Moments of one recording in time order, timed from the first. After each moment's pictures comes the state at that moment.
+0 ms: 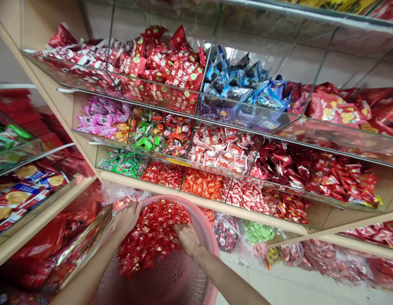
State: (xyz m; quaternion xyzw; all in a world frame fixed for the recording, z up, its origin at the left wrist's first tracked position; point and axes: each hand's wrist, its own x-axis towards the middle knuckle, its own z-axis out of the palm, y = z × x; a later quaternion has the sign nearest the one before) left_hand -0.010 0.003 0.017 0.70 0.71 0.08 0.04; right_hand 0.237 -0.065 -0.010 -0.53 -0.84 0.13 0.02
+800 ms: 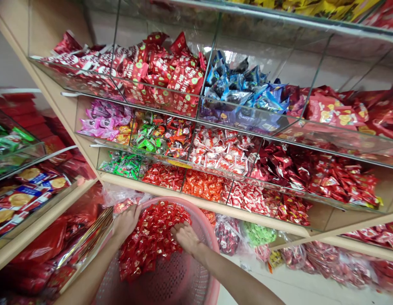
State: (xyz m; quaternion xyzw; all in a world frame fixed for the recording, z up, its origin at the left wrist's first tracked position) left_hand -0.017 0.001 0.010 0.70 0.71 0.08 0.04; right_hand 0.228 -0.050 -0.008 -0.46 -0.89 0.04 -0.05
